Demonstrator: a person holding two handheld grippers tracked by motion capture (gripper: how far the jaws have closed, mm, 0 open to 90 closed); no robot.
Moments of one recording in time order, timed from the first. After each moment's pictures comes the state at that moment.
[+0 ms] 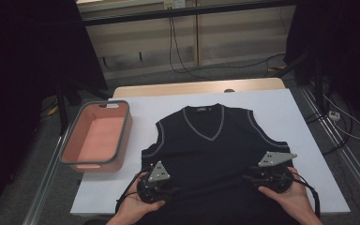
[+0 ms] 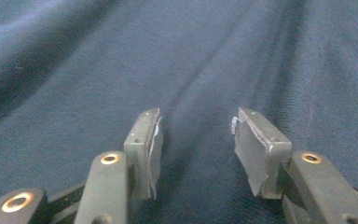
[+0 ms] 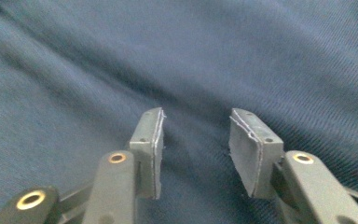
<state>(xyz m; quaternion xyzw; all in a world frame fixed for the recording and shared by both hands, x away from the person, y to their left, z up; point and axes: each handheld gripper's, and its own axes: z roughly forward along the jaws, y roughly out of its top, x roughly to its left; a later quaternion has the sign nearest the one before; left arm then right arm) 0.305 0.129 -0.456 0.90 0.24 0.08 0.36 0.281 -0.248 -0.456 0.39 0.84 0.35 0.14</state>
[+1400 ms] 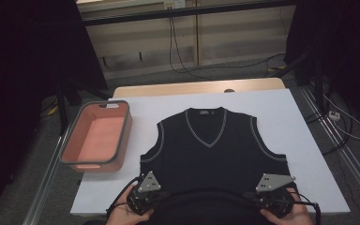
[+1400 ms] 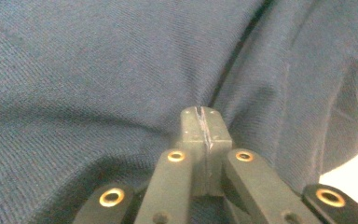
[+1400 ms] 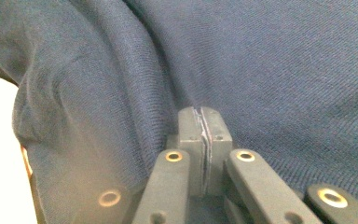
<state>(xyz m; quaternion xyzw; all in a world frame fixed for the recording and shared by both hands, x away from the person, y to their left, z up) 0.278 0.156 -0.452 0.90 0.25 0.06 0.34 0.228 -0.228 -0.458 0.35 0.86 0.35 0.11</state>
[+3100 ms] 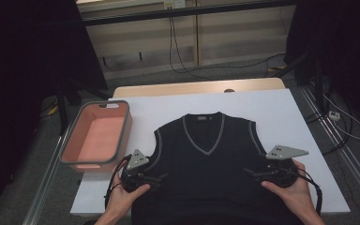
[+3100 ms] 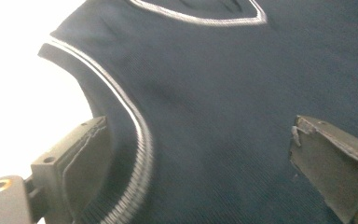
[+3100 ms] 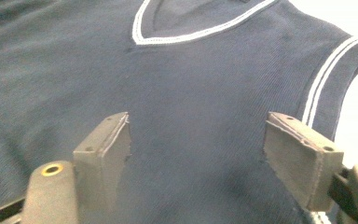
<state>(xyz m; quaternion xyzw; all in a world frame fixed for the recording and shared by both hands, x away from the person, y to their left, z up) 0.339 0.173 -0.442 0.83 0.32 0.15 0.42 0.287 -0.257 -0.440 0.42 0.79 0.40 0.19</state>
